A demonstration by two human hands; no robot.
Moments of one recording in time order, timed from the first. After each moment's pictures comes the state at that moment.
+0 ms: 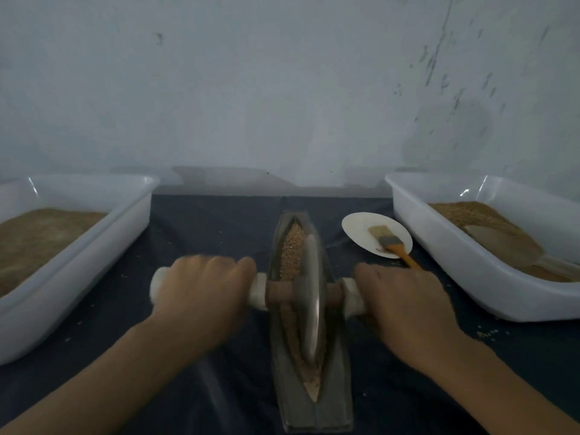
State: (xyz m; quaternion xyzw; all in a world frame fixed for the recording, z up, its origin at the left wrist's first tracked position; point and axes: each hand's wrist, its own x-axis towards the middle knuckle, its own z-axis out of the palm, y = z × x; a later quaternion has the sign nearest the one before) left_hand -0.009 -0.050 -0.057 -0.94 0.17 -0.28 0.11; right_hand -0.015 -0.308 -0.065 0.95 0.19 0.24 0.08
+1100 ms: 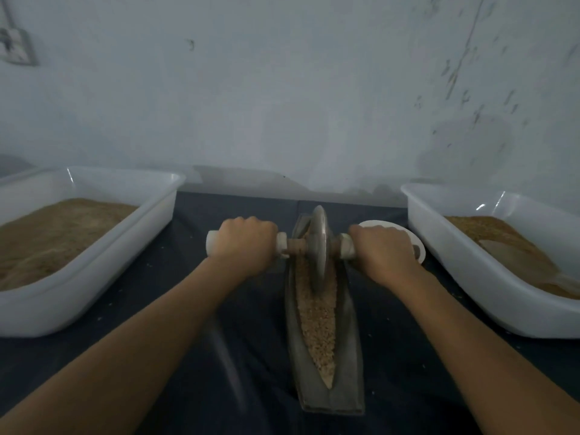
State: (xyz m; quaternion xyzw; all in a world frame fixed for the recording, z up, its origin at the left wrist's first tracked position) left_hand 0.071 -0.058 -0.052 -0.98 0.07 -0.19 0.07; right_hand 0.089 -0.293 -0.057 0.95 0.15 0.24 0.09
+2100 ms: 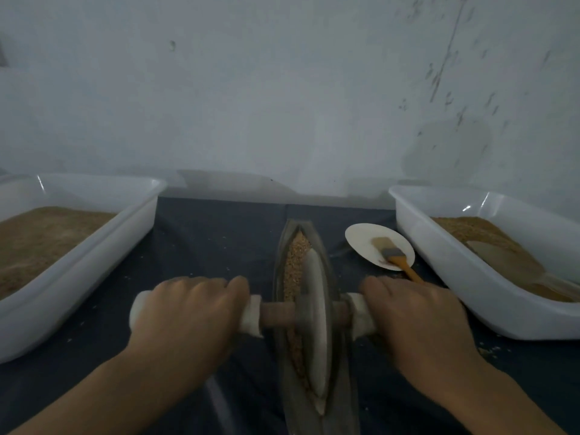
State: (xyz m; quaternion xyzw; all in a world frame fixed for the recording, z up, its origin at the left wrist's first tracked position) left_hand -0.034 -0.032 -0.060 -0.93 0.22 -0.30 0.06; right_hand -0.026 -0.310 -0.062 0.91 0.24 0.34 0.04
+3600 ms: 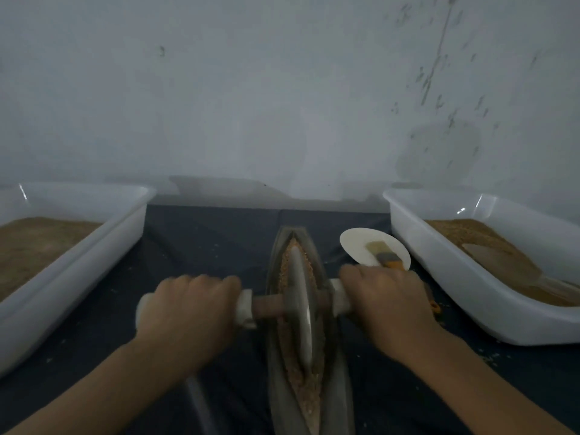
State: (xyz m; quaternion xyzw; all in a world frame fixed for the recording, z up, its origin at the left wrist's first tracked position) left_hand -0.006 -0.039 -0.060 -0.97 0.09 -0.20 0.09; right_hand 0.010 -0.298 -0.054 0.93 0.22 0.29 0.09
